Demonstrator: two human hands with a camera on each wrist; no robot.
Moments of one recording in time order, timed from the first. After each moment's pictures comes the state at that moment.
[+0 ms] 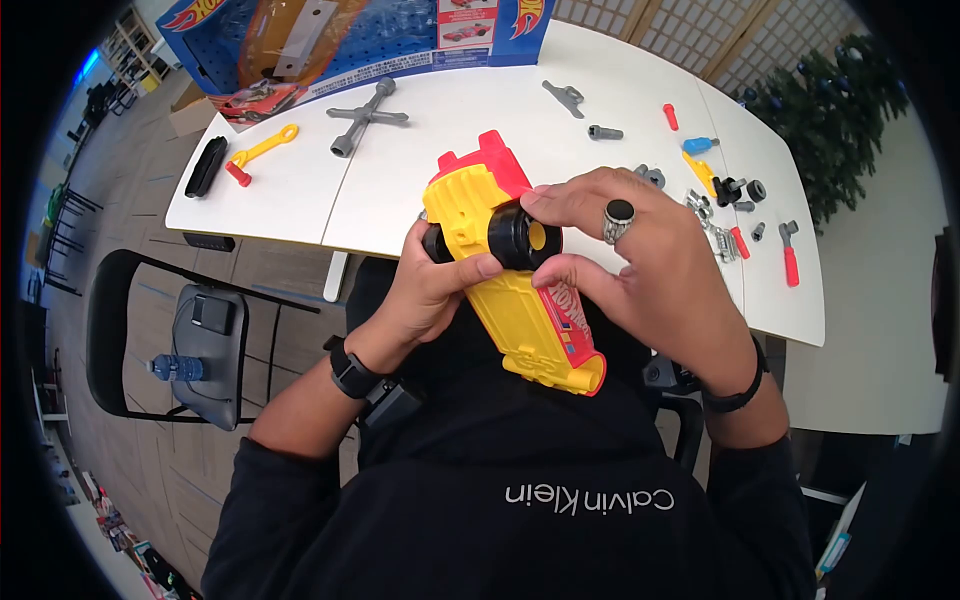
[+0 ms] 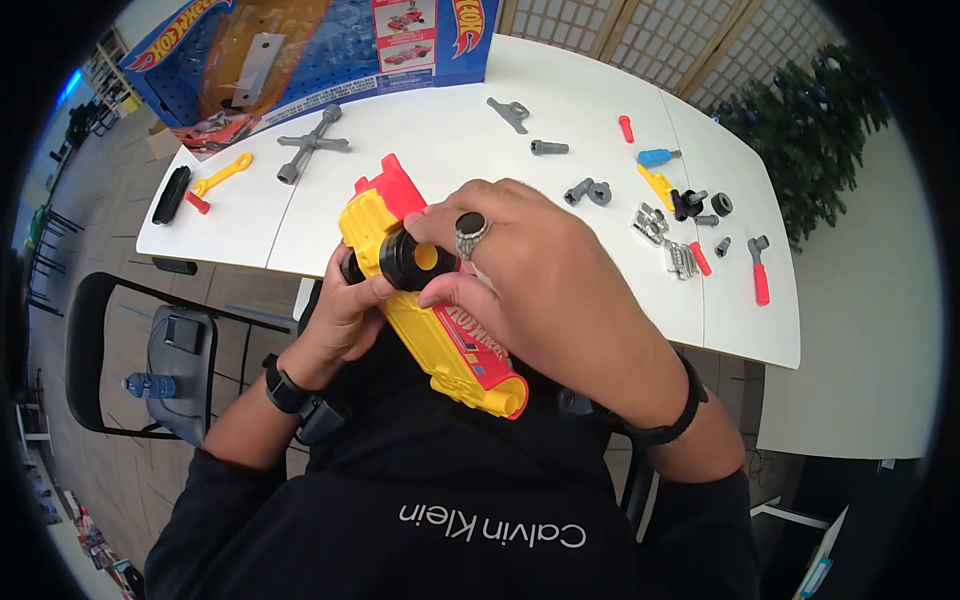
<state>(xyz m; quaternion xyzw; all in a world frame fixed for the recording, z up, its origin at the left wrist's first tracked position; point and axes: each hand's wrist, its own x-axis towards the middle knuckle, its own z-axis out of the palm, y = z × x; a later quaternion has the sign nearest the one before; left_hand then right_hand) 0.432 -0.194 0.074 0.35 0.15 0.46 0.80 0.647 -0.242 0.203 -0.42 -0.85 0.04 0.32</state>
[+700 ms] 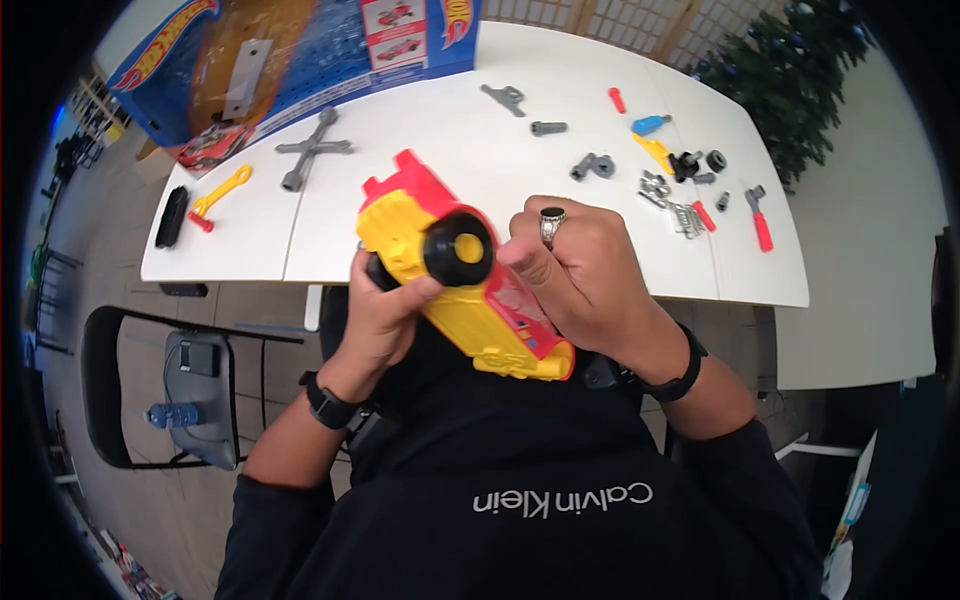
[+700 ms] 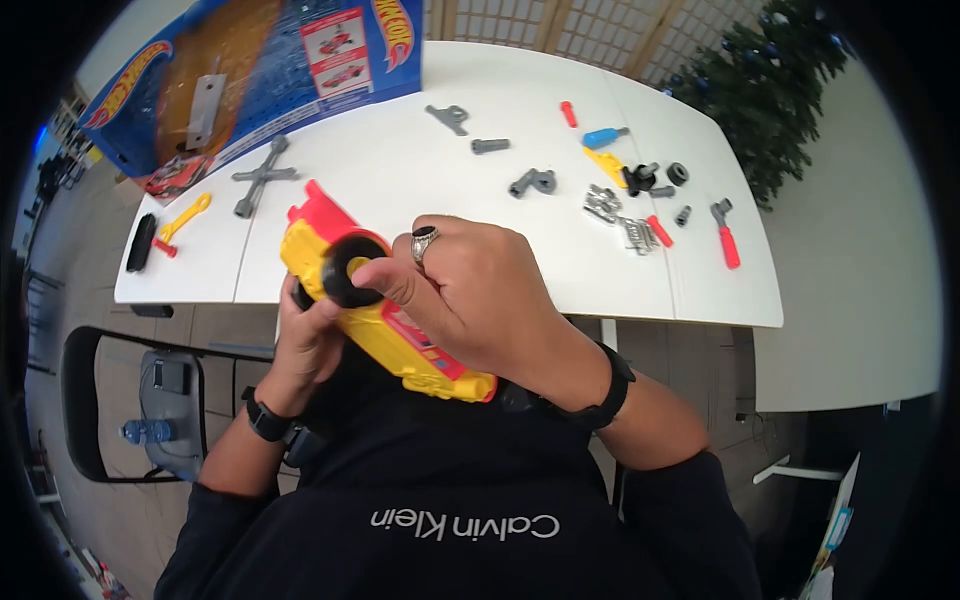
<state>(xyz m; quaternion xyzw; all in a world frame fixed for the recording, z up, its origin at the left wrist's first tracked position) 0.434 -0.199 0.063 0.38 0.18 0.50 0.75 0.654 -0.250 0.175 -0.46 -0.77 0.15 0.41</state>
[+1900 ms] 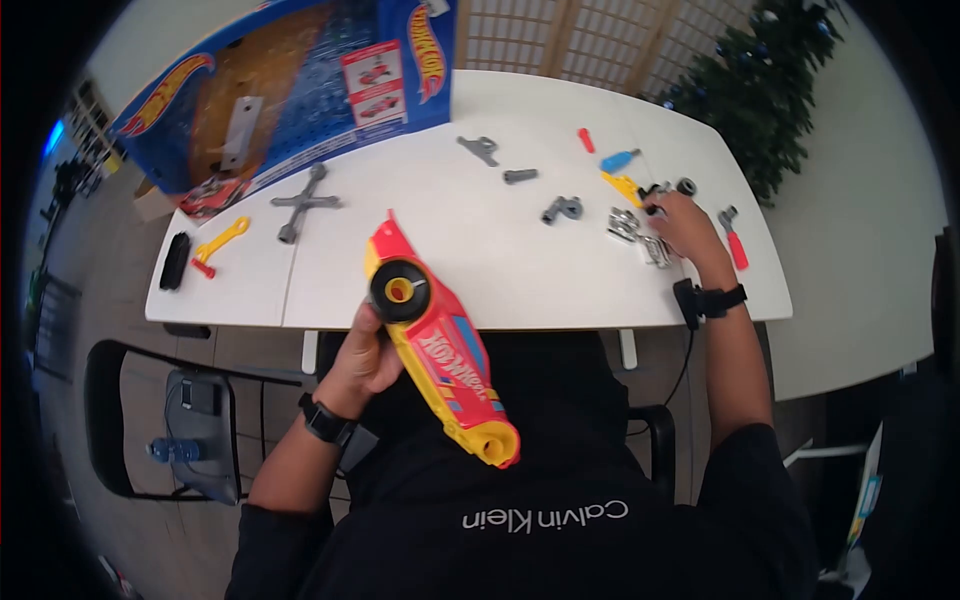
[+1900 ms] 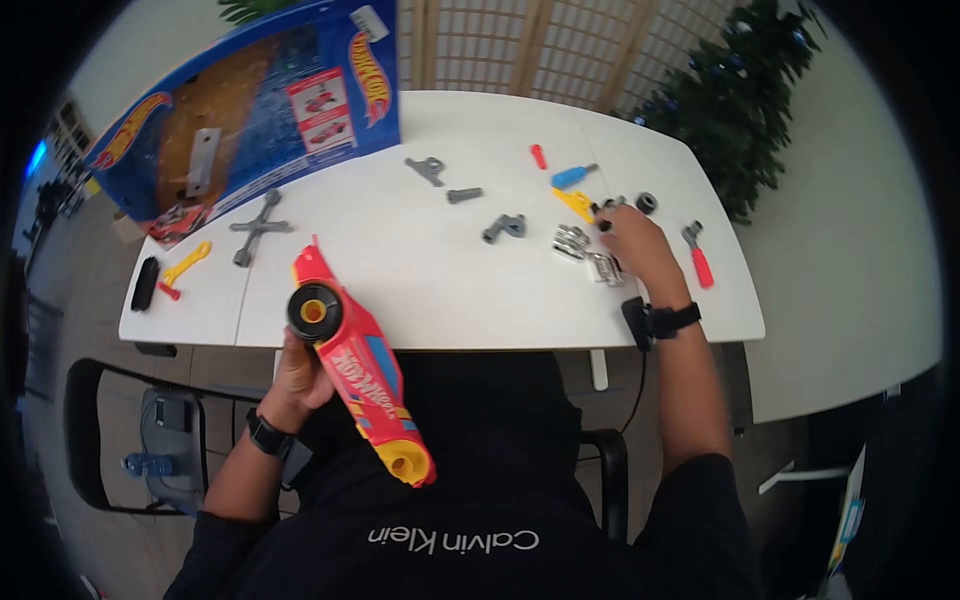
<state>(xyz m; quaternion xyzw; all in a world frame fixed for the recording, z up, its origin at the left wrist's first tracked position) 0.420 -0.175 0.026 0.28 0.07 0.38 0.88 0.916 -0.211 0.122 -0.78 -0.62 -0.02 0.07</state>
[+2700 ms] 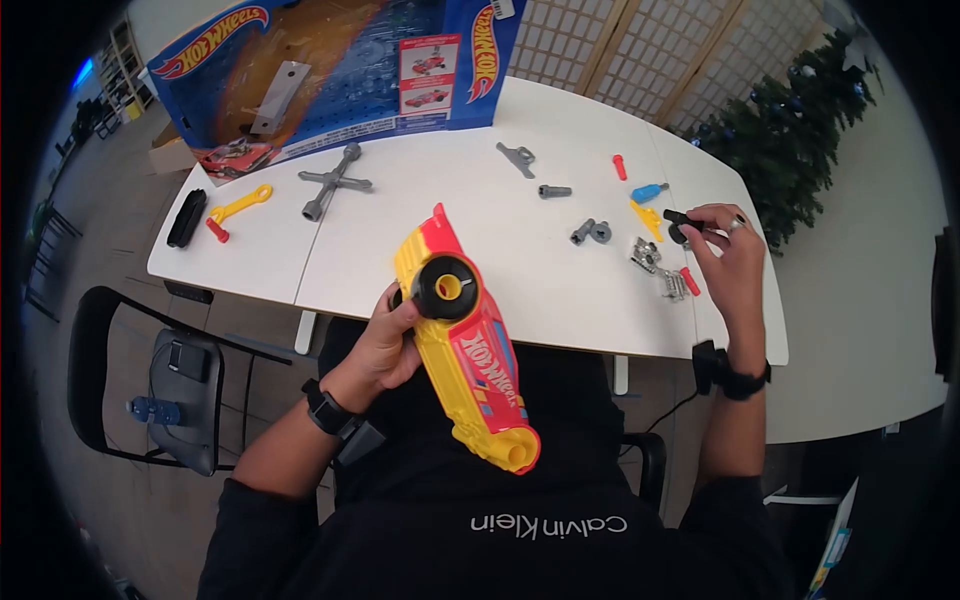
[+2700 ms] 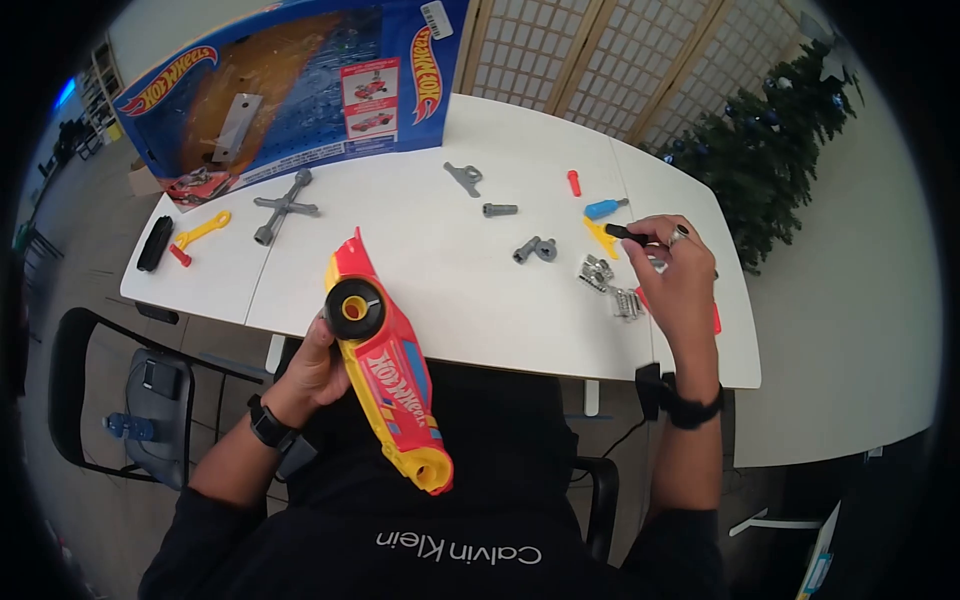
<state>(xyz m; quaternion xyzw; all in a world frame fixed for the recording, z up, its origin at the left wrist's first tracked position) 0.427 -0.178 0.040 0.28 0.08 0.41 0.87 0.824 -0.240 0.201 -0.65 -0.67 -0.05 0.37</state>
